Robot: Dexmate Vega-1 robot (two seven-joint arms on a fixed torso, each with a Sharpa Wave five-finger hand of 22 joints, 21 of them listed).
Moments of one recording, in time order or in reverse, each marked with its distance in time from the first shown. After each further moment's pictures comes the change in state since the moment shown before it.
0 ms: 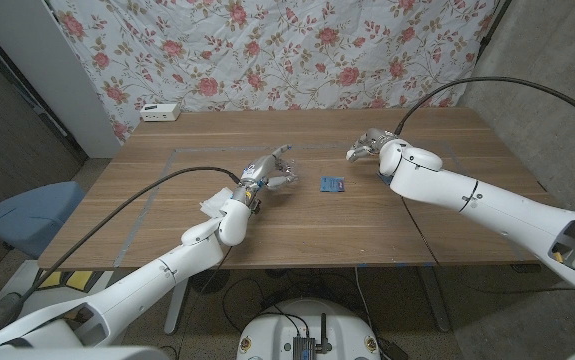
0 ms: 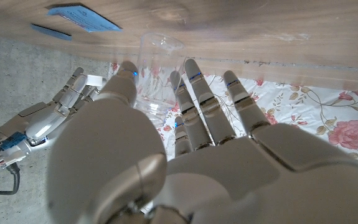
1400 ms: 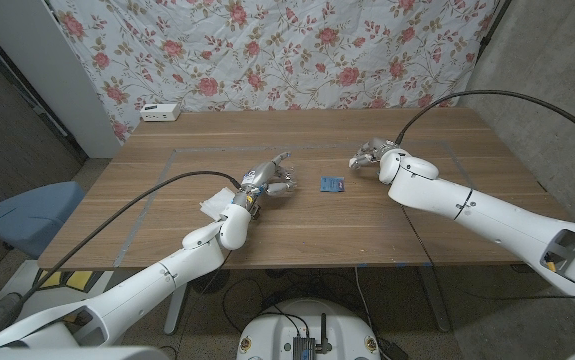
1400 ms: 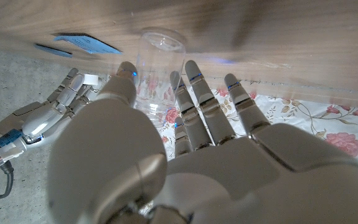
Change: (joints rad) left arm 0.010 0.006 0.016 -0.007 -0.009 0.046 -0.021; left_hand 0.000 0.000 -0.019 0.003 0.006 -0.006 -0.005 0.000 0.000 -0.005 -0.005 -0.005 0.000 -0.025 0.007 0.000 0.000 -0.029 0.007 0.000 0.000; right arm -0.043 0.034 0.025 0.077 -0.017 0.027 -0.003; right_hand -0.018 -0.003 0.002 0.002 0.000 0.001 0.002 -0.017 -0.004 -0.004 0.004 0.000 0.000 -0.005 0.005 -0.004 0.000 -0.005 0.005 0.000 0.000
